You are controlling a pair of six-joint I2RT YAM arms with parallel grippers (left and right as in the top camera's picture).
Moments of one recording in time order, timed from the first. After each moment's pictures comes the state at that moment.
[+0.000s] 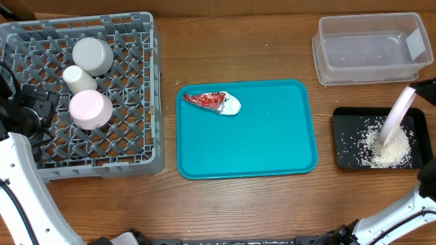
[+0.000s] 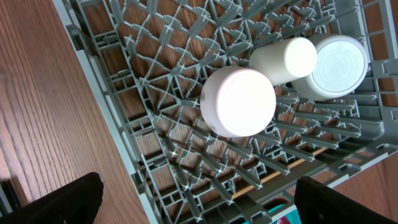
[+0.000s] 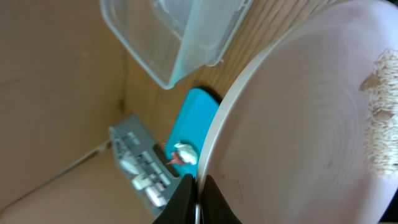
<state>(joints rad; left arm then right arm) 0.53 1.43 1.67 -1.35 -0.06 -0.82 -0.76 2.11 2.09 -1.63 -0.84 0.16</state>
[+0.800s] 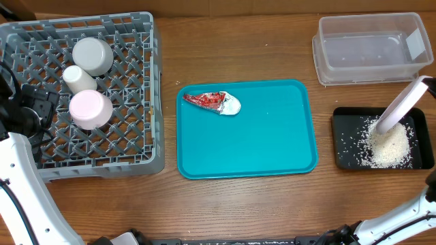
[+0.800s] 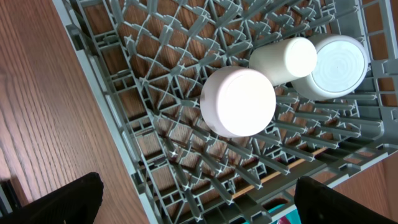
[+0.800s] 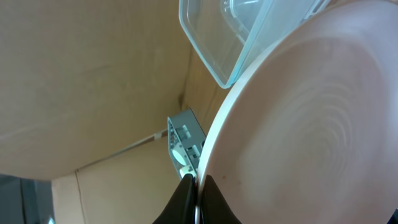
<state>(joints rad) 0.53 1.43 1.67 -1.35 -0.06 -0.82 -0.87 2.11 2.02 -1.64 -1.12 -0.01</state>
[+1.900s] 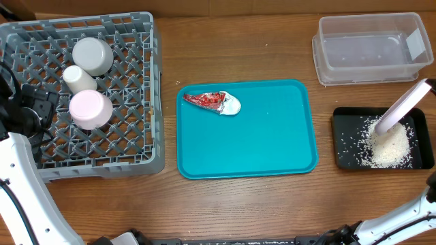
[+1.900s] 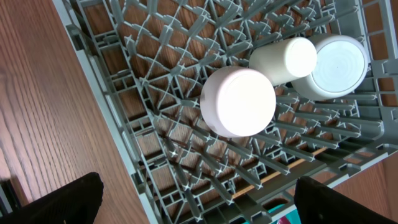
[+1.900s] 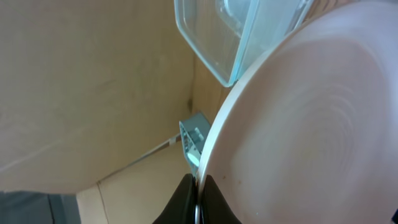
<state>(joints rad) 0.53 1.43 1.67 -1.35 -0.06 -0.82 -0.88 2.11 2.02 -1.64 -1.13 0.09</state>
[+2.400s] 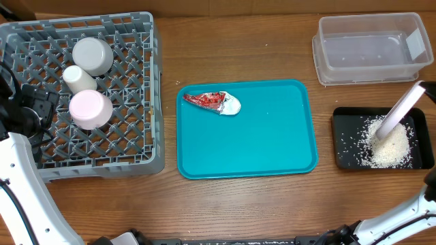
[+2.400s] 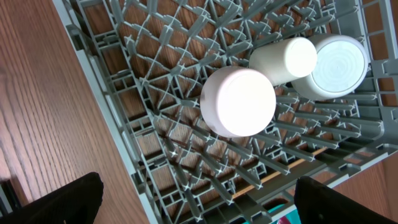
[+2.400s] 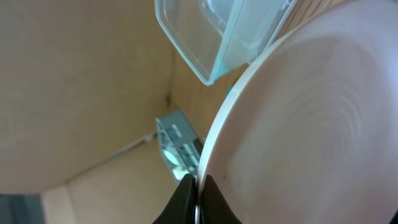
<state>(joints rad) 0.53 1.43 1.67 -1.35 -0.06 -0.82 -0.83 2.11 2.02 -1.64 -1.04 0.05</state>
